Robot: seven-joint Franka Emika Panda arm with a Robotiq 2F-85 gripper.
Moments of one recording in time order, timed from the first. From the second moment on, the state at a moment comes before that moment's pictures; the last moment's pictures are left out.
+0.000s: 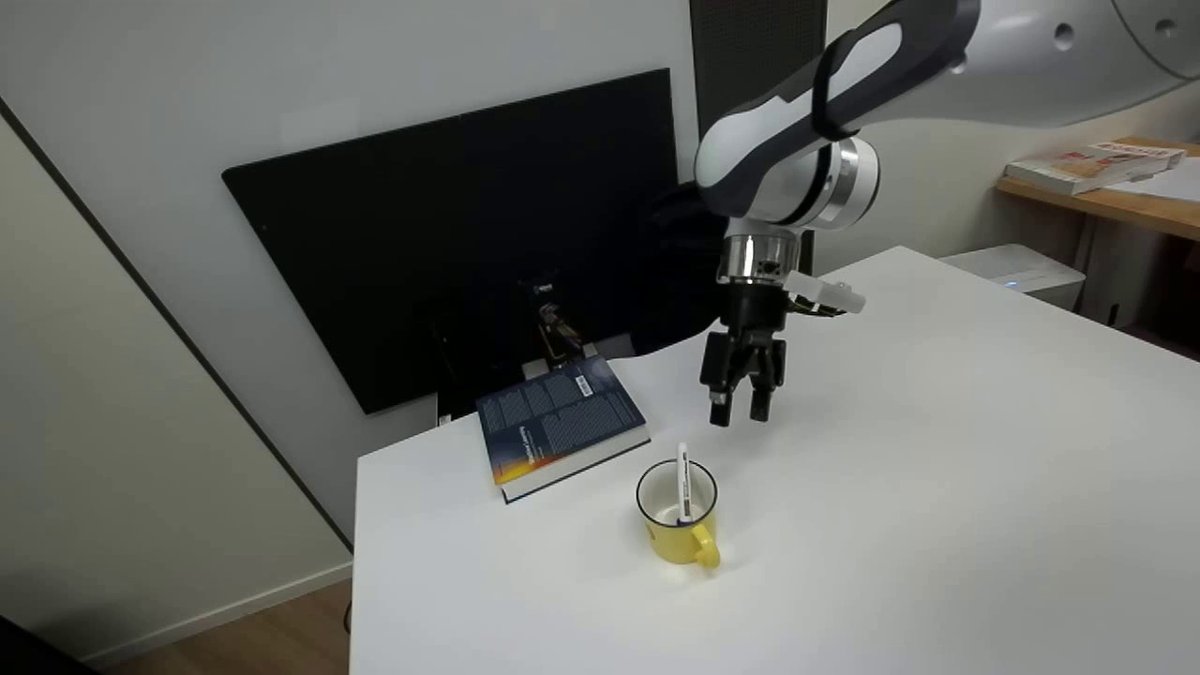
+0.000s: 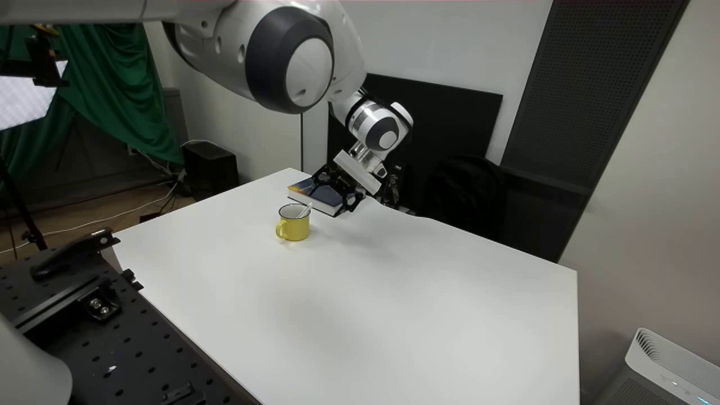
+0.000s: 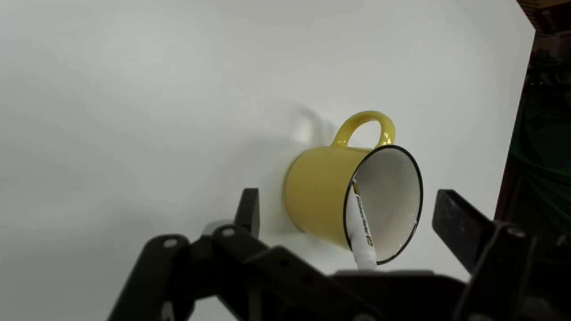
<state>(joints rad) -0.01 1.47 0.20 -0.72 0.28 1.76 -0.49</state>
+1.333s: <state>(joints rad) 0.04 1.48 0.23 -0.71 0.27 1.85 -0.62</state>
